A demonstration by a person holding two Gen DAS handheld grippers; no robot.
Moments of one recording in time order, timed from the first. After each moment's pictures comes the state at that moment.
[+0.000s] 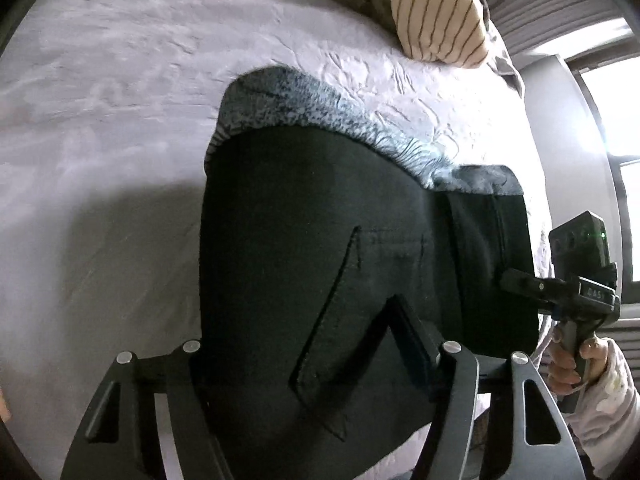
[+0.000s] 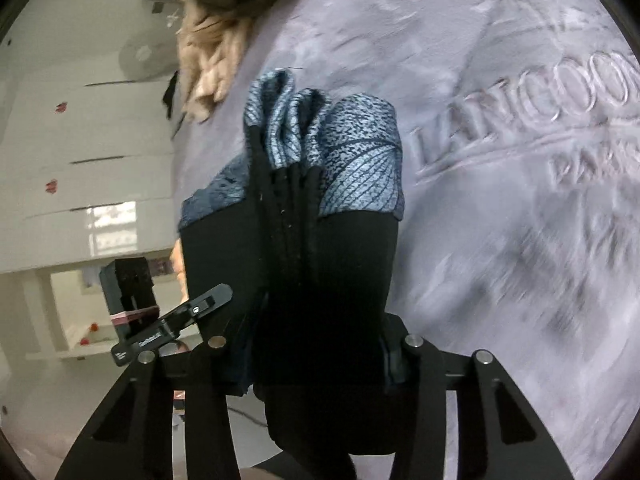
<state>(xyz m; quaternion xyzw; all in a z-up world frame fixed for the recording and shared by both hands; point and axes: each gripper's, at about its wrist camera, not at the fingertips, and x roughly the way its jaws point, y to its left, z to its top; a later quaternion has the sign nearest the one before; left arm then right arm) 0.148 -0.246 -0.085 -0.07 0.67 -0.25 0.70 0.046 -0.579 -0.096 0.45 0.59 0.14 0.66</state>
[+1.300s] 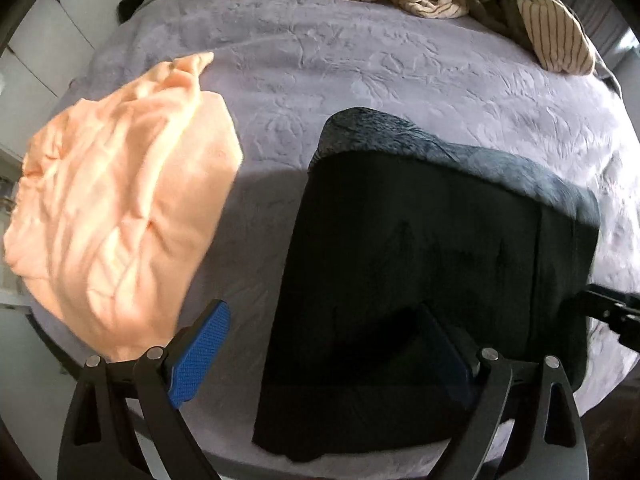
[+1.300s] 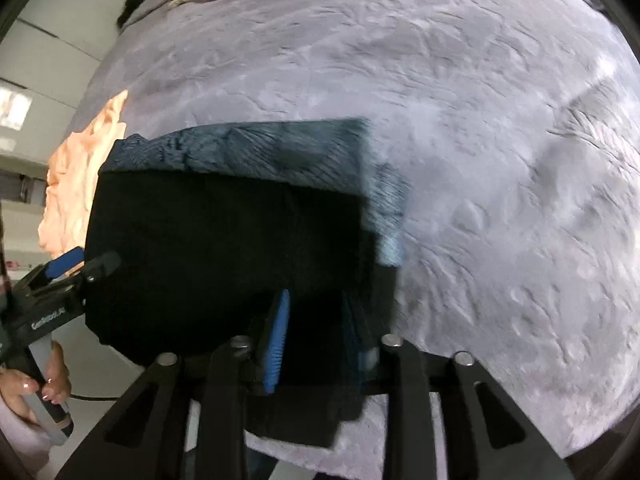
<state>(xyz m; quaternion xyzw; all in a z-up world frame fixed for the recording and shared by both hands) 0.091 -0.090 -0.081 0.07 0.63 -0.06 0.77 0.045 -0.340 -0.074 0.14 0.66 0.00 0.73</state>
